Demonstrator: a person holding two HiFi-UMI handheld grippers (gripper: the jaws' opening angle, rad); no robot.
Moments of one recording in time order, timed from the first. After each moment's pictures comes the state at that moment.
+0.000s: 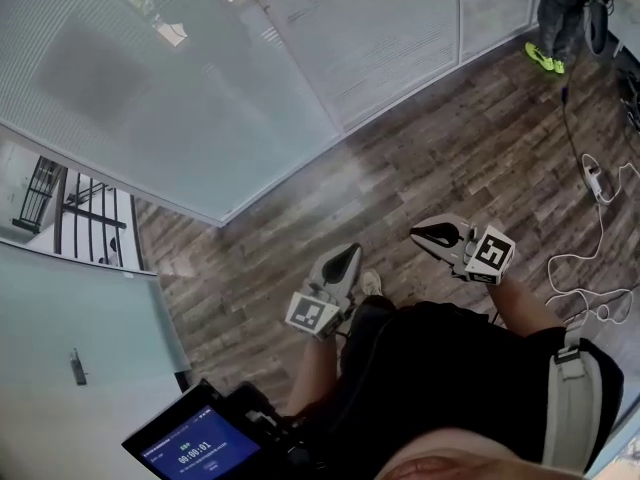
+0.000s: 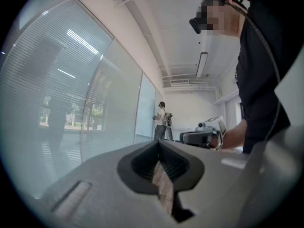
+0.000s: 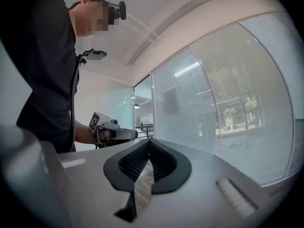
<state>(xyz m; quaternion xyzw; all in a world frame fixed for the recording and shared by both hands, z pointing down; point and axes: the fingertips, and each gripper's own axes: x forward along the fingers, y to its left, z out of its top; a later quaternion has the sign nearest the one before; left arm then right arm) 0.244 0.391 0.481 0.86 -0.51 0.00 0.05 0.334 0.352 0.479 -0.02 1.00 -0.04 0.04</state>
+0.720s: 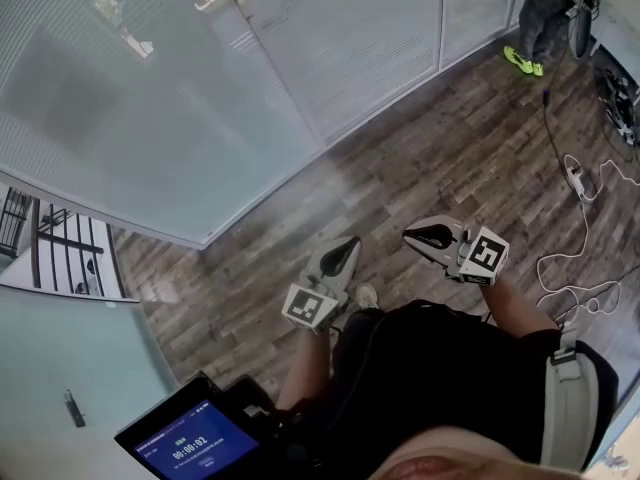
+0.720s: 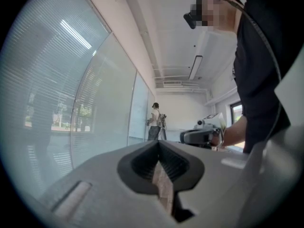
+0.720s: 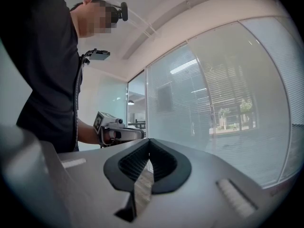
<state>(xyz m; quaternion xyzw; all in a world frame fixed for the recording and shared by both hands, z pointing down) 0.207 0.307 0.477 0.90 -0.44 -0.01 0.03 0.285 0.293 0.472 -0.06 1.00 -0.03 0.02</state>
